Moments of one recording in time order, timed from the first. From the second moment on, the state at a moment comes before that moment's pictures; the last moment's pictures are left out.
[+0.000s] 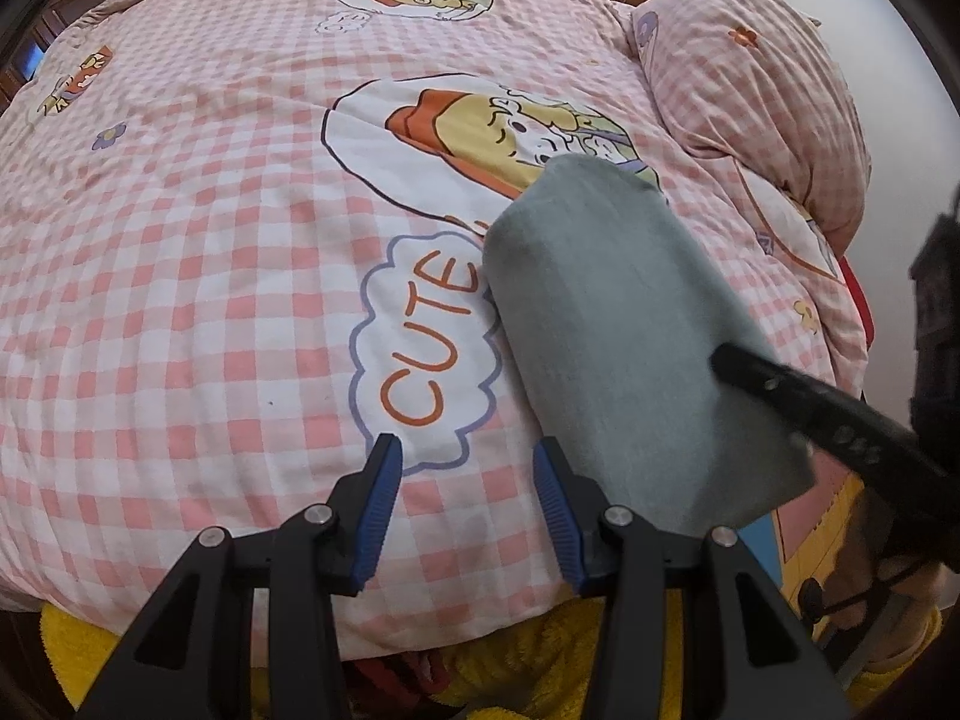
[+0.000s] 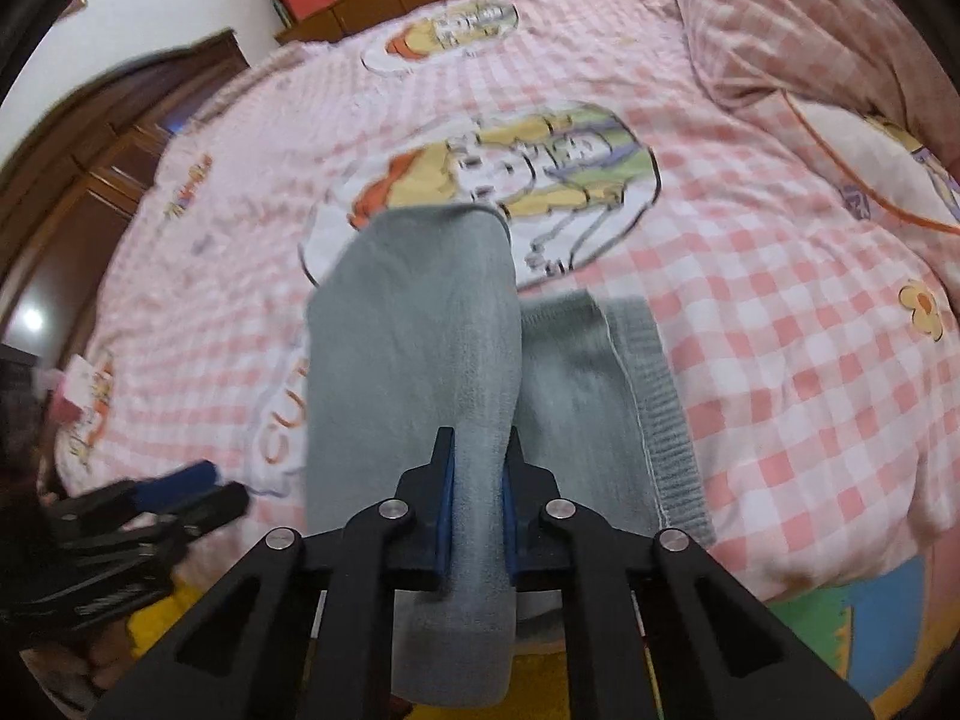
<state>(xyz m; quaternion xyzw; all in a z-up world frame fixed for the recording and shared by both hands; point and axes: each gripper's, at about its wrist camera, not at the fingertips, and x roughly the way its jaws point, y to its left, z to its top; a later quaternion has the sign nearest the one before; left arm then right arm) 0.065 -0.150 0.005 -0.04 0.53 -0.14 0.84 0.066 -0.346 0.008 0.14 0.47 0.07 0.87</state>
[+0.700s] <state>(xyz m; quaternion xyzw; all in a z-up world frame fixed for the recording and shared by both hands) 0.094 -0.237 -0.007 0.00 0.52 -0.20 0.83 0.070 -0.405 -0.030 0.13 0.47 0.00 0.87</state>
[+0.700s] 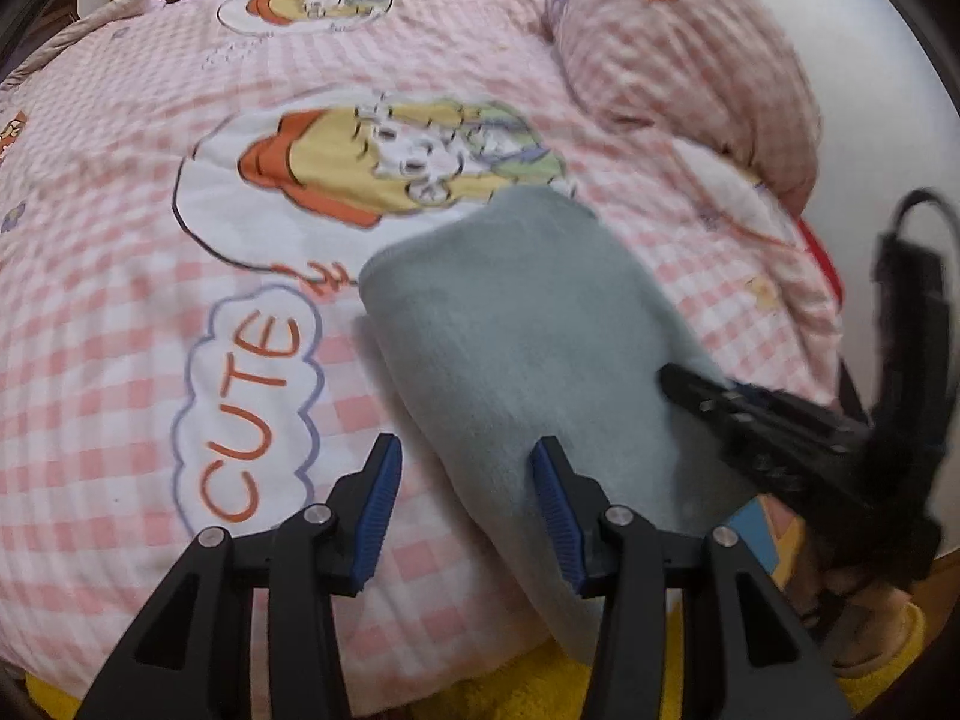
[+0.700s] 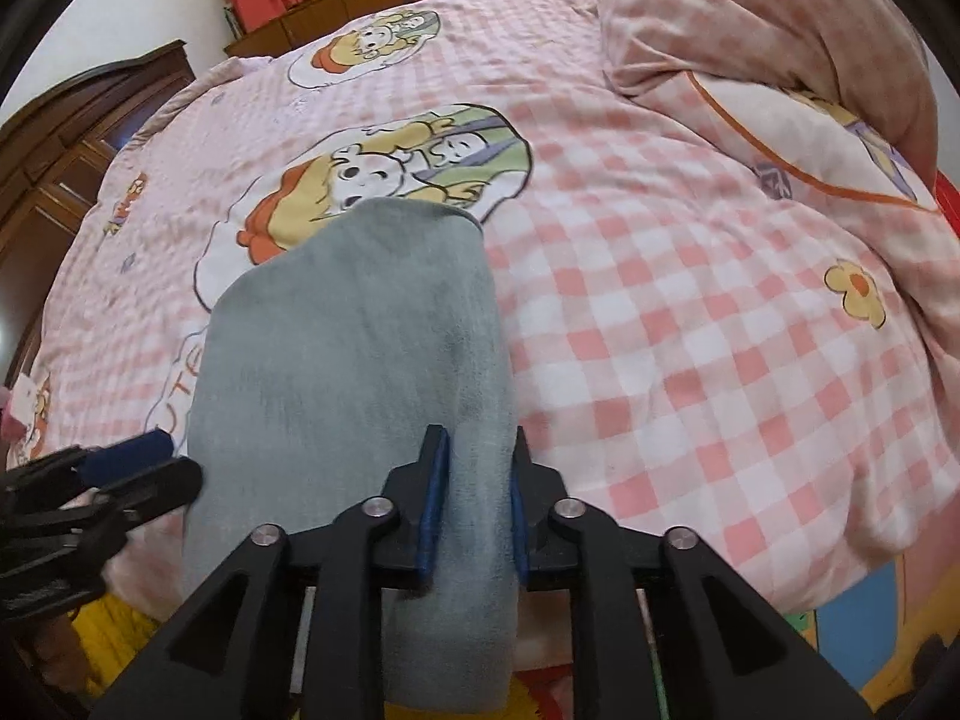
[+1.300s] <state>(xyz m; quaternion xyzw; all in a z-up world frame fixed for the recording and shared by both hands) 0.093 -0.233 -0.027 -0.08 0.54 -0.21 0.81 0.066 -0.410 -0.030 0.15 0.50 0.02 0.85</state>
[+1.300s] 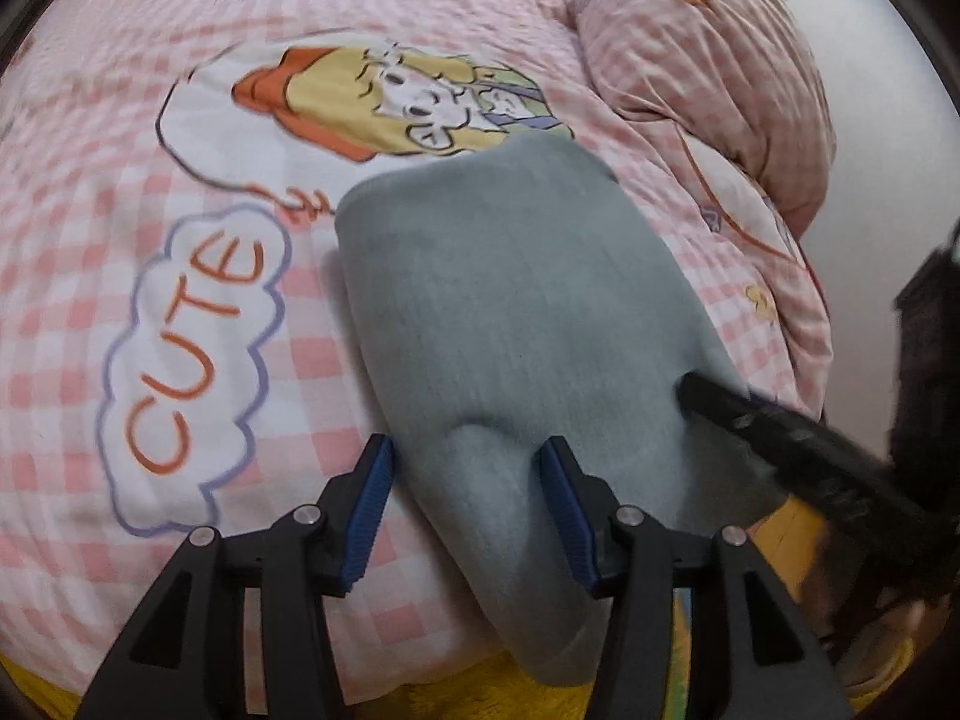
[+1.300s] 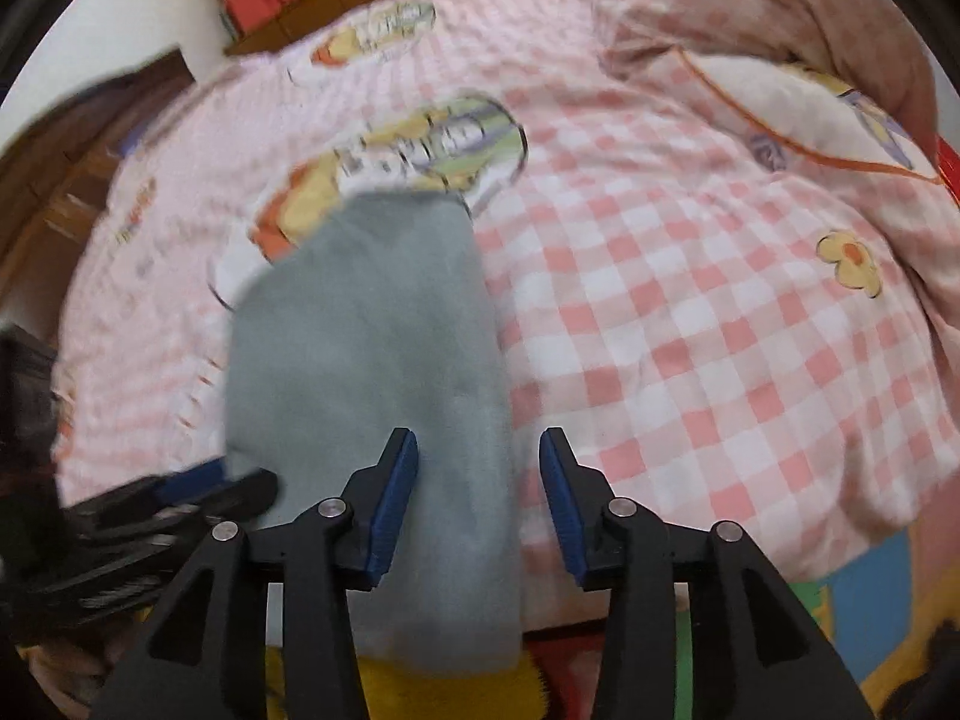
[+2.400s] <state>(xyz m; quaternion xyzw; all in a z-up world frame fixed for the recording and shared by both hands) 0.080 -0.225 0.021 -0.06 0.45 -0.26 0.86 0.044 -0.408 -0.020 0.32 0.39 0.13 0.85</state>
